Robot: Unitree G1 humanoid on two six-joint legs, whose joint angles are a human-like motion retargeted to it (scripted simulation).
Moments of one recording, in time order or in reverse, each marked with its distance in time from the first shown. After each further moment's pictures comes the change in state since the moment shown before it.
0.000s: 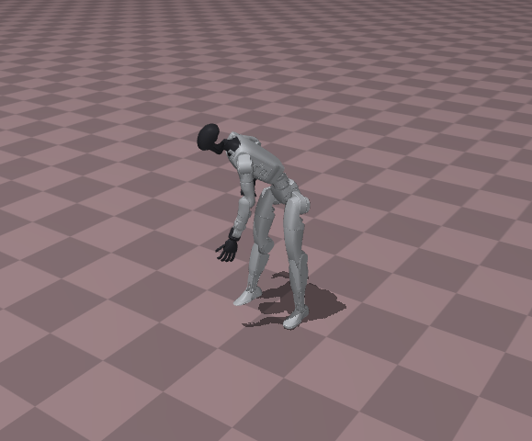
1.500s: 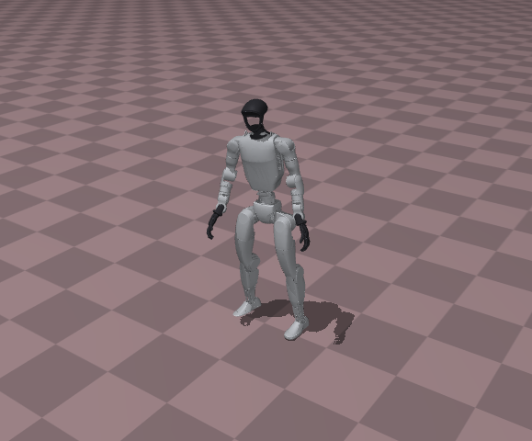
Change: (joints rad) left arm 0.826 -0.106 0.294 0.105 0.203 0.108 -0.139; right arm -0.092 0.194 0.053 0.485 -0.224 0.031 -0.020; waist 0.499 0.148 -0.438; left_leg 0.573 0.017 -0.400 -0.123 -0.088 0.023; right_leg 0.705 -0.025 -0.441 0.119 -0.364 -0.041
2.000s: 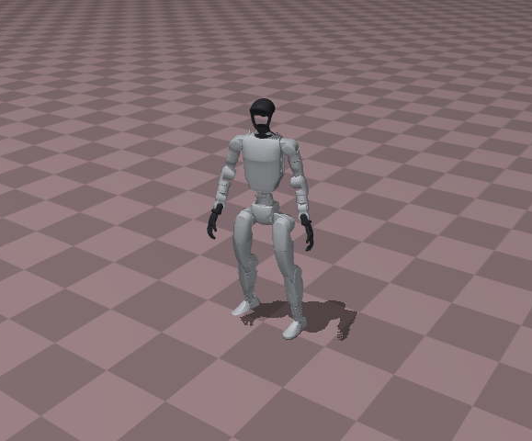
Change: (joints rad) left arm 0.122 0.041 0.063 -0.021 0.066 0.011 -0.062; right arm 0.074 0.007 0.030 0.083 -0.183 0.038 0.154; waist 0.073 -0.086 -0.099; left_leg 0.003 -0.025 -0.046 0.028 -0.027 0.027; right_leg 0.050 -0.022 -0.054 -0.006 -0.026 -0.007
